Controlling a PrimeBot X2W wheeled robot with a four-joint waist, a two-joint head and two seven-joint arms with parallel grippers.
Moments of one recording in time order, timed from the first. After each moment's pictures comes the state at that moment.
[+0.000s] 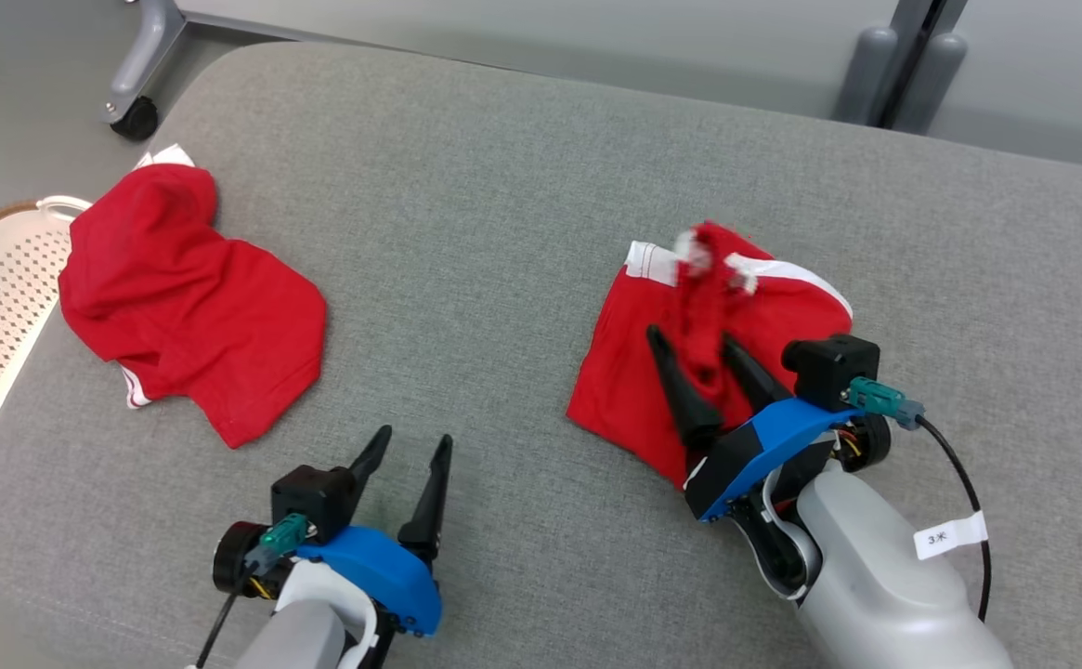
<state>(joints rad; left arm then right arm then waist) -0.33 0.11 -0.45 0.68 -0.43 -0.13 -0.26 -0.60 -0.05 0.43 0.76 0.55 0.13 -0.26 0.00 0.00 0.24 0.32</state>
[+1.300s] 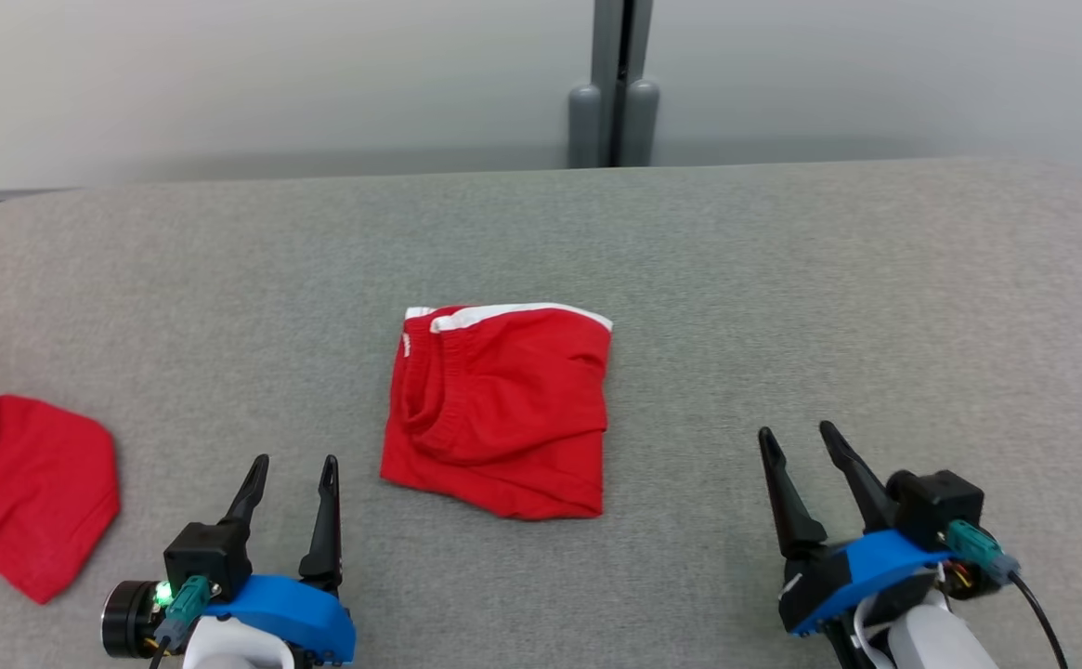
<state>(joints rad) -0.15 0.08 -0.06 0.51 -0.13 -0.13 -0.26 -0.23 -0.05 0.11 0.49 0.23 0.13 -0.26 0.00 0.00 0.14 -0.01</state>
